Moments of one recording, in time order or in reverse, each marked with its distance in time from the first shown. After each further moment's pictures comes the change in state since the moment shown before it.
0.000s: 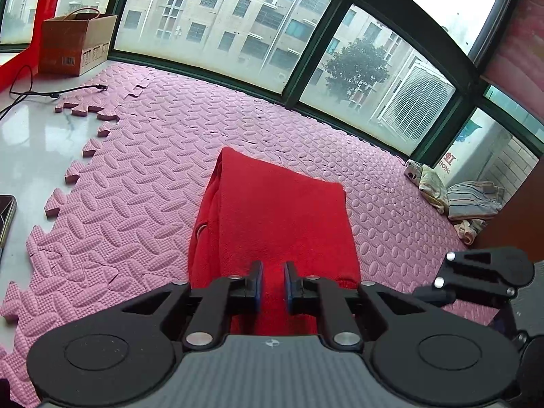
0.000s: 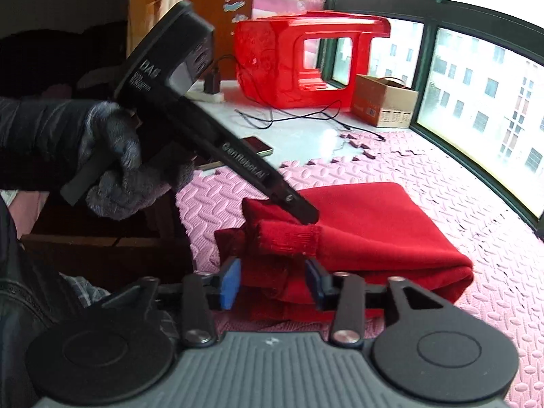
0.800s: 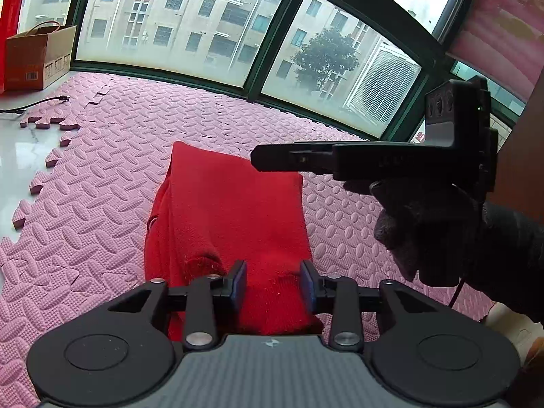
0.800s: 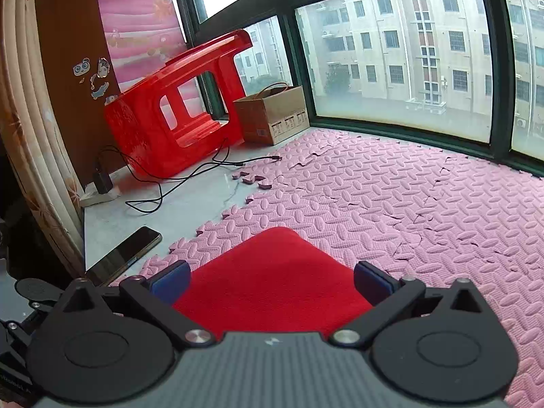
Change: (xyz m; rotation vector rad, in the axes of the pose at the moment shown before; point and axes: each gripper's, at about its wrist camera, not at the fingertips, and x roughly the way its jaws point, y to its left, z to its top) left arm 0.005 -0.024 -0.013 0.091 0.026 -0.070; right arm 0.057 -0.133 0.019 0.450 -0.111 -0.110
